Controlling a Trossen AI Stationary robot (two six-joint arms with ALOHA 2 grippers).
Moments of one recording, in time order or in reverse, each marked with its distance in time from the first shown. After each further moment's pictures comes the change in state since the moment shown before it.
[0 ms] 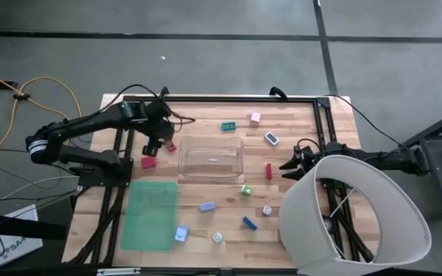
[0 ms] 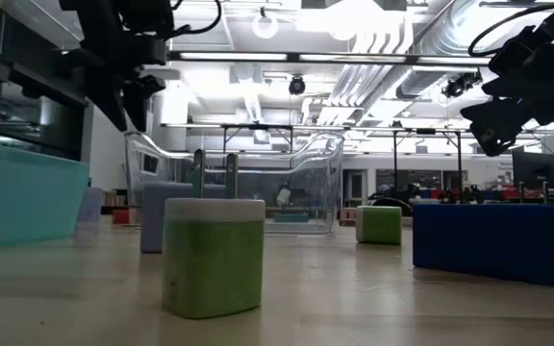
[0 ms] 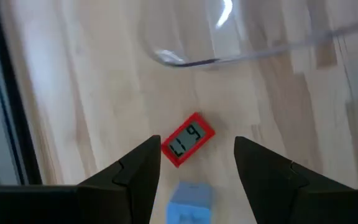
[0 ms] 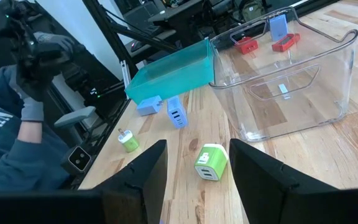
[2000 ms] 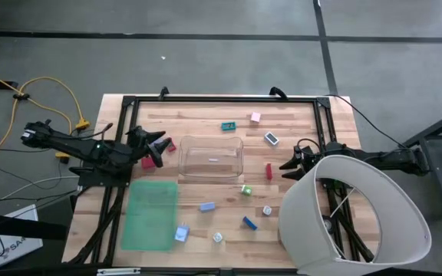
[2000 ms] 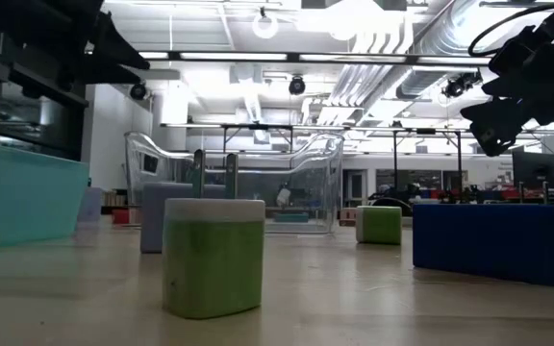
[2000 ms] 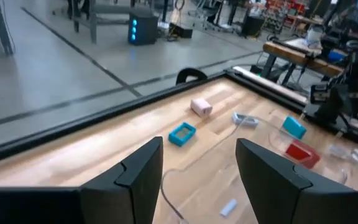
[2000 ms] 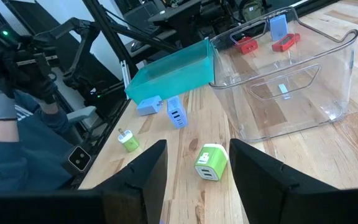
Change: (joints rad) left arm -0.716 -0.602 -0.566 0.848 -0.930 -1.244; right arm 0.000 0.000 0.000 0.000 0.000 0.000
